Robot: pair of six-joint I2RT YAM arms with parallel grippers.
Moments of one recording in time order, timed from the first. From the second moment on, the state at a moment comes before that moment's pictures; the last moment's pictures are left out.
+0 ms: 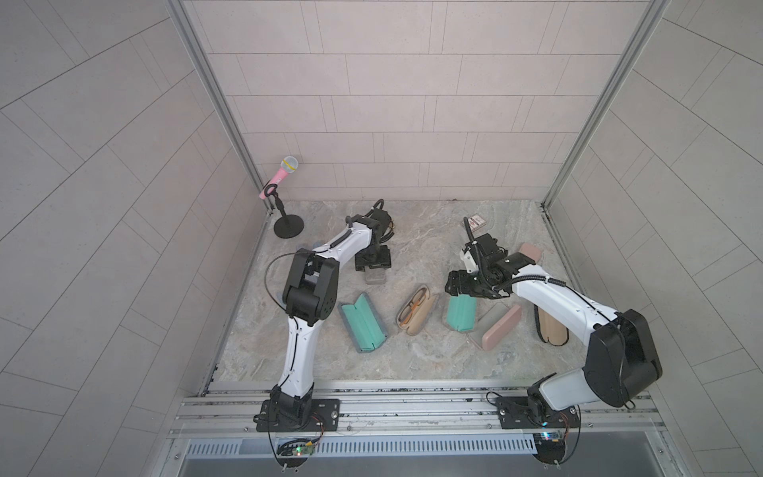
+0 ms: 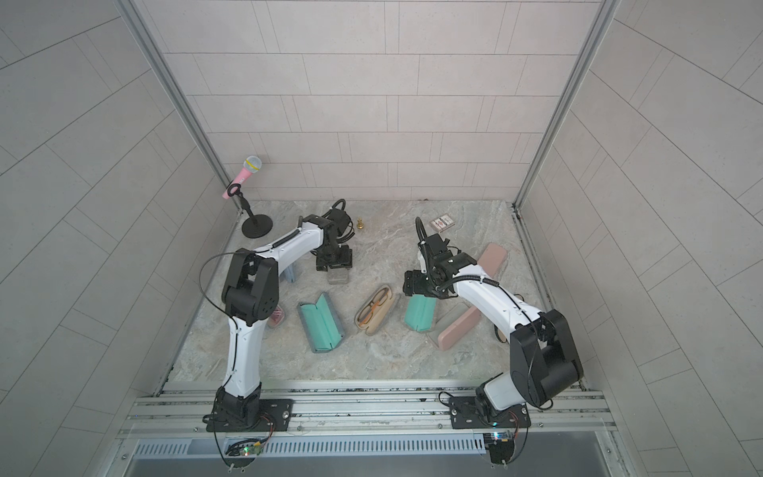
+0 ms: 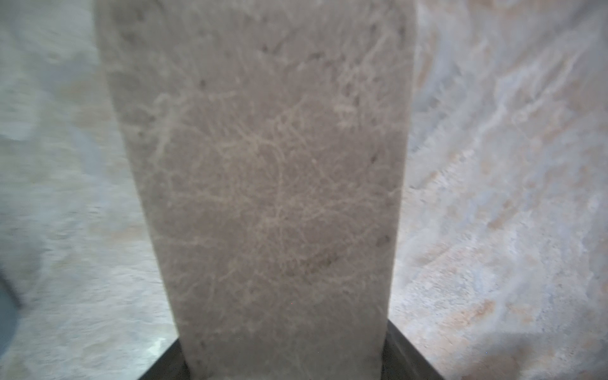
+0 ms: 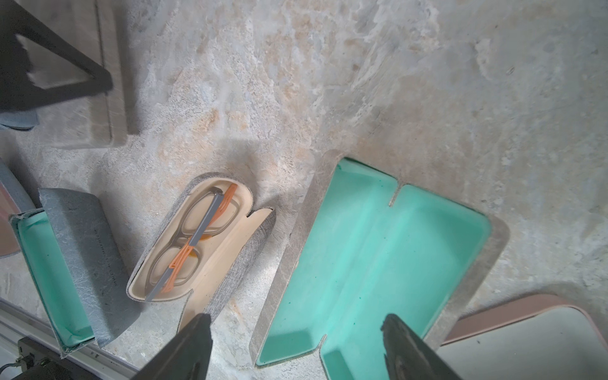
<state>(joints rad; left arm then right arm) -0.37 2.16 1.78 -1.02 -0.01 -0.50 0.39 1.46 1.08 -0.74 -0.18 0.44</state>
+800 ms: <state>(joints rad) -0.16 2.14 1.69 -0.98 0.03 -0.45 0.41 1.46 1.08 -0.74 -0.18 0.45</state>
